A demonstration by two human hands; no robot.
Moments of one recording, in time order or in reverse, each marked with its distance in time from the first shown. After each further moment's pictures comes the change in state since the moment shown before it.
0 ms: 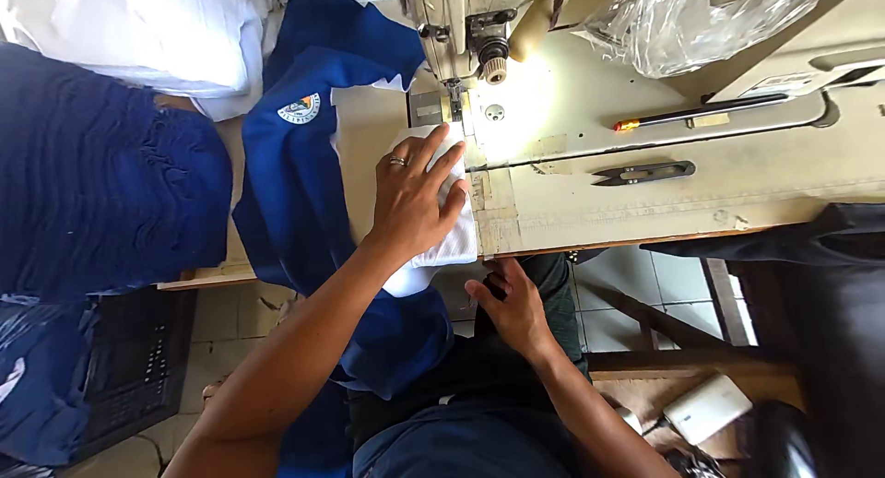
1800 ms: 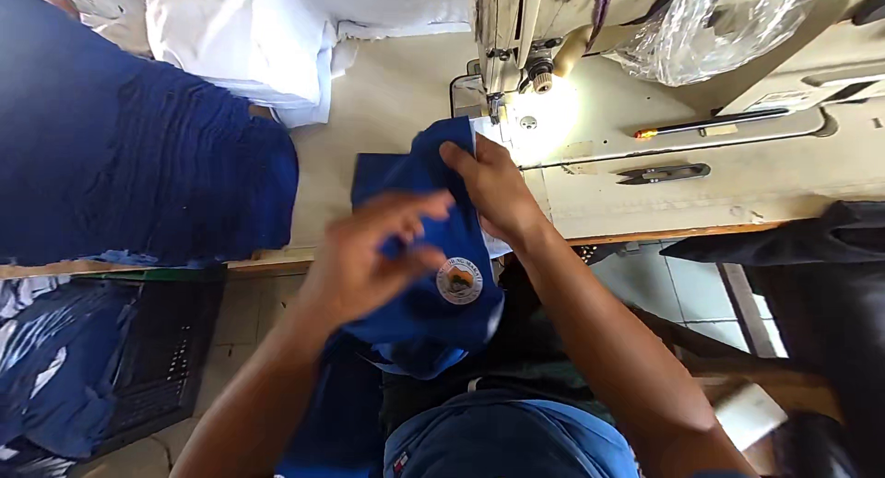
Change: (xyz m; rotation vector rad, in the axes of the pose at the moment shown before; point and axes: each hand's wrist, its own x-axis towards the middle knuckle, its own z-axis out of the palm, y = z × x) left_hand -0.094 -0.012 -0.138 -0.508 0.057 0.160; right_hand 0.105 -0.156 0.056 0.293 -0.201 -0.130
